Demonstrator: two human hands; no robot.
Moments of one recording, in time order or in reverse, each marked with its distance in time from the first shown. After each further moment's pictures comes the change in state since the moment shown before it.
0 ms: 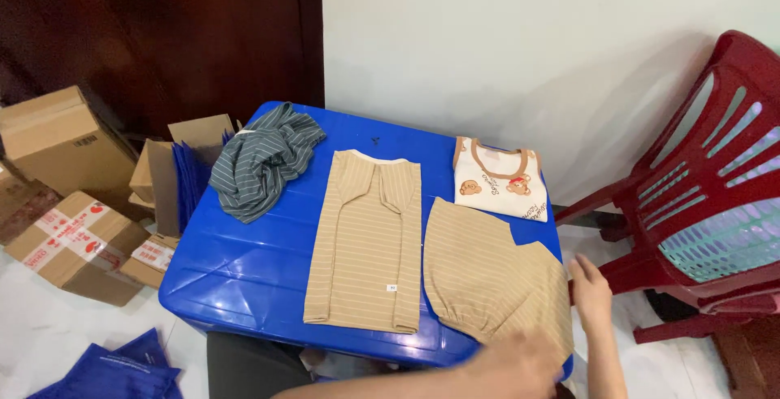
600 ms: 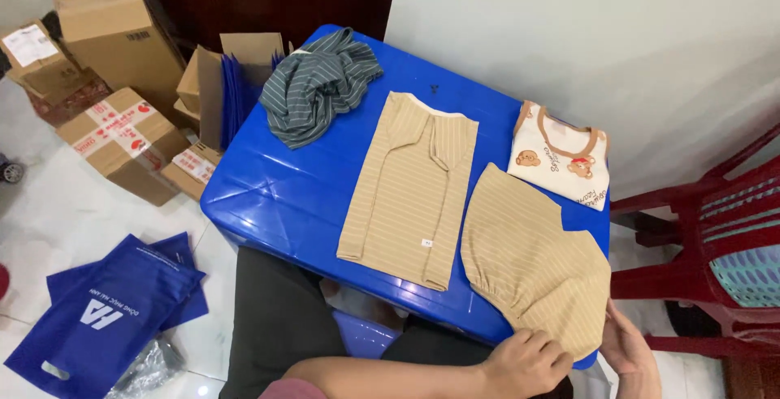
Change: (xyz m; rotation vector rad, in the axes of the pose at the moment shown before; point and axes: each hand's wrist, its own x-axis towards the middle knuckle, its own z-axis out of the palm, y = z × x) left_hand -0.030 0.029 0.021 0.384 0.317 -0.218; right_hand 0.023 0.148 -0.002 0.841 -0.708 0.334
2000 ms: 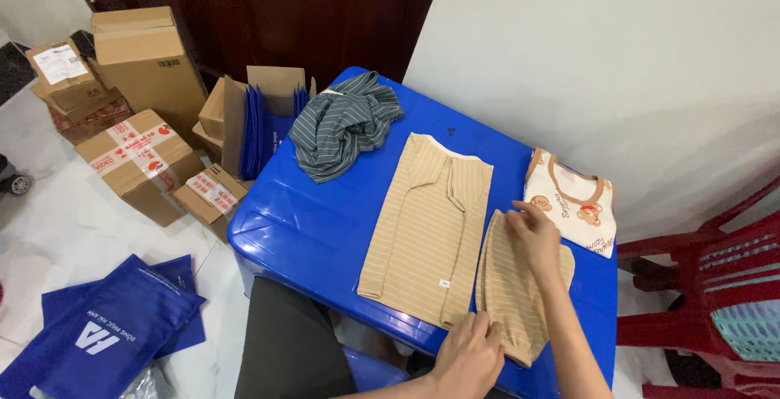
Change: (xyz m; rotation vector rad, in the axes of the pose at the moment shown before) left_hand 0.001 -0.075 -0.082 -0.055 -0.349 -0.463; right_hand 0.033 -0.086 0.332 -0.983 0.208 -0.607
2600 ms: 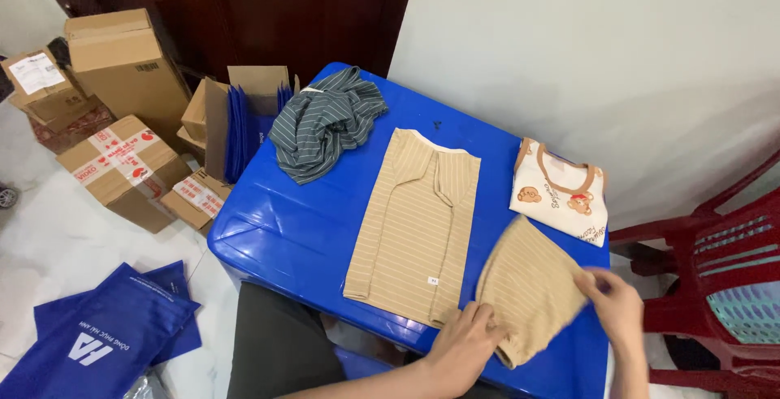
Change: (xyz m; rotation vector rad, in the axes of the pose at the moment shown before) left_hand 0.016 -0.004 -0.012 -0.030 -0.211 0.121; right_hand -0.046 0.122 -0.111 -0.303 0.084 0.216
